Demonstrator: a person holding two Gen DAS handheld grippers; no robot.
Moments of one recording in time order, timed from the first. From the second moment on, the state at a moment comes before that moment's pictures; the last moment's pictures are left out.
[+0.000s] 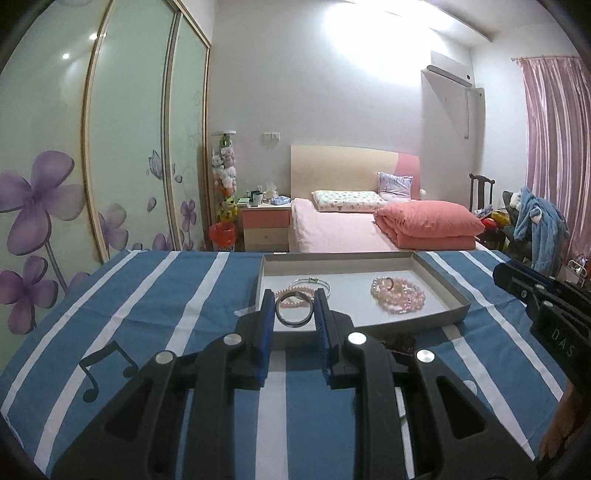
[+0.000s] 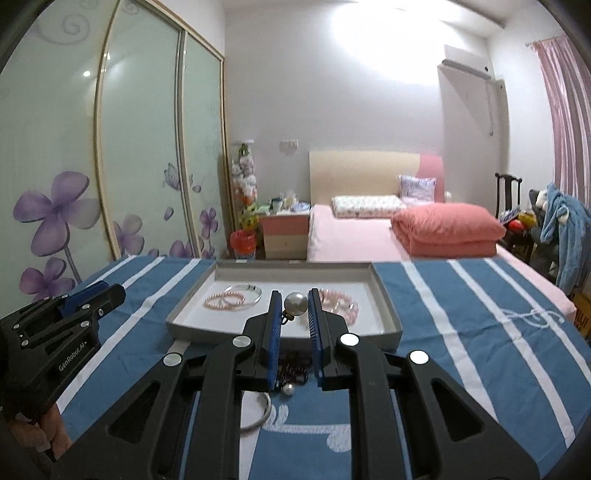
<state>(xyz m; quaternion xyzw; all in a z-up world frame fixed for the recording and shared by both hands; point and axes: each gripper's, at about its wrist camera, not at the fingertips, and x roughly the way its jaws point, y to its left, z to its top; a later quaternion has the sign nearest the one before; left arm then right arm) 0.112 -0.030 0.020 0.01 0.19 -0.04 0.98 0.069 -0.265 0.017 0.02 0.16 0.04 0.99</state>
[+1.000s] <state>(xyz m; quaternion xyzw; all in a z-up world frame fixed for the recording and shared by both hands) 0.178 -0.040 0.030 0.00 0.19 -0.04 0.98 0.116 -0.273 0.035 0.03 0.10 0.02 0.99</state>
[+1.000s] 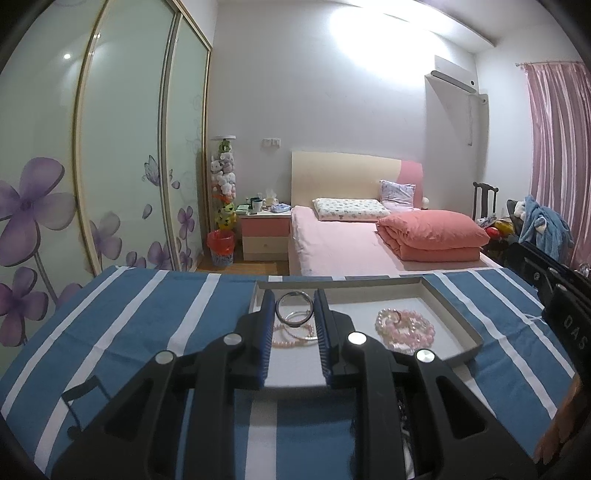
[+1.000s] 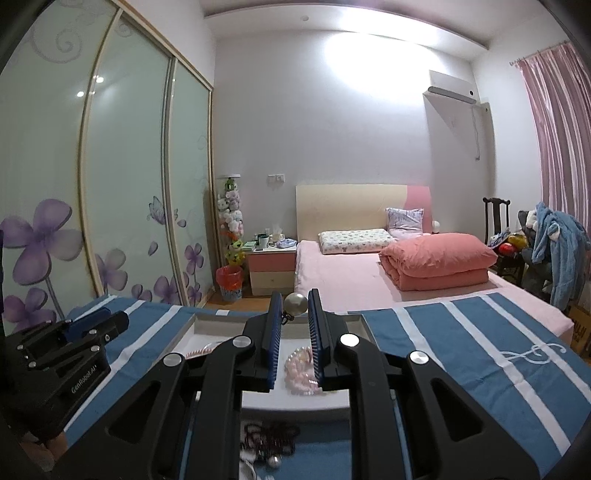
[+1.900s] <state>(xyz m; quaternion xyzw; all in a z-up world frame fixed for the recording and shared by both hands) 0.305 -0.055 -0.035 -0.02 0.32 -0.08 0.94 0.250 -0.285 -0.032 0.11 0.30 0.06 0.95</state>
